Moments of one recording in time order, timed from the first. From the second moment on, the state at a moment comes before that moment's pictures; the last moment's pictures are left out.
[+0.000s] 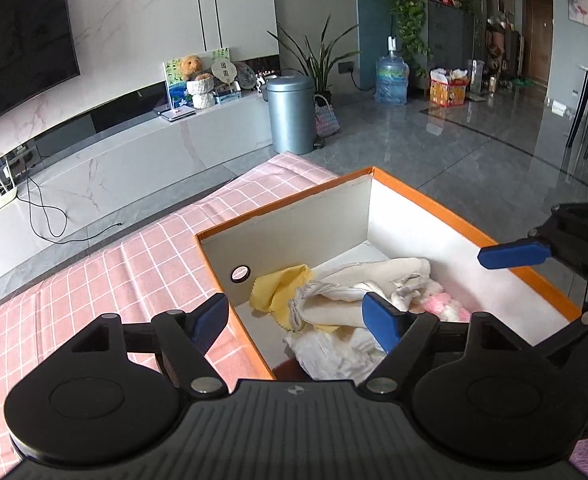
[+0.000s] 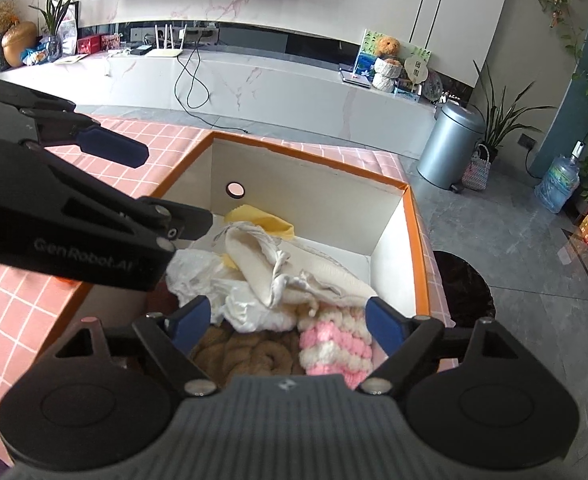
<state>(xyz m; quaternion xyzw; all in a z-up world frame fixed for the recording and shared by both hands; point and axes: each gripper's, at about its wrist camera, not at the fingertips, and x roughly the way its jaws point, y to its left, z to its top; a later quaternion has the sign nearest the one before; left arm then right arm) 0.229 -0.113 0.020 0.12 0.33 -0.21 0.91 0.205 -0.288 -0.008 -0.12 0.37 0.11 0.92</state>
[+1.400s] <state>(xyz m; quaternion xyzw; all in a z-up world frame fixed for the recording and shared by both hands) 0.080 0.070 -0.020 -0.12 0.30 -0.08 0.94 0.070 -0.156 -0.018 -0.07 0.26 0.22 0.94</state>
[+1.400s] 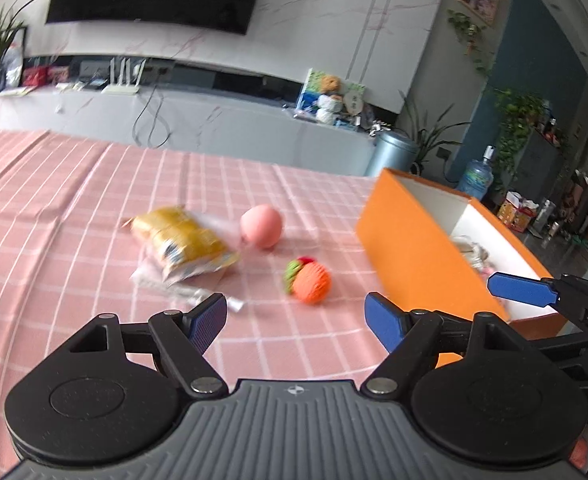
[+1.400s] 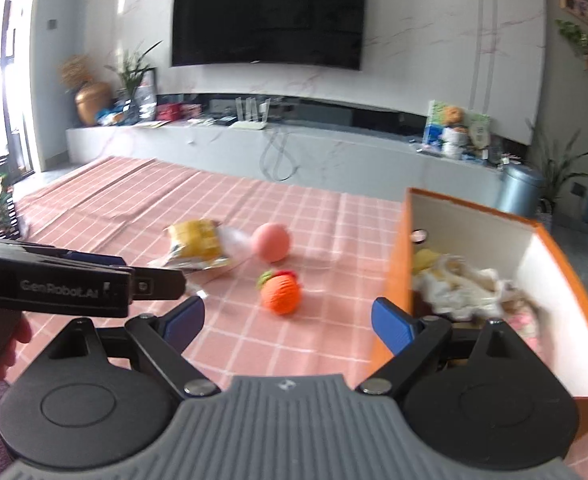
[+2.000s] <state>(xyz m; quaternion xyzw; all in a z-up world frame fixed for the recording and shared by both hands) 0.098 0.116 -0.041 -0.14 0.31 -0.03 0.94 0.119 -0.105 -0.046 -0.11 0.30 0.24 0.91</state>
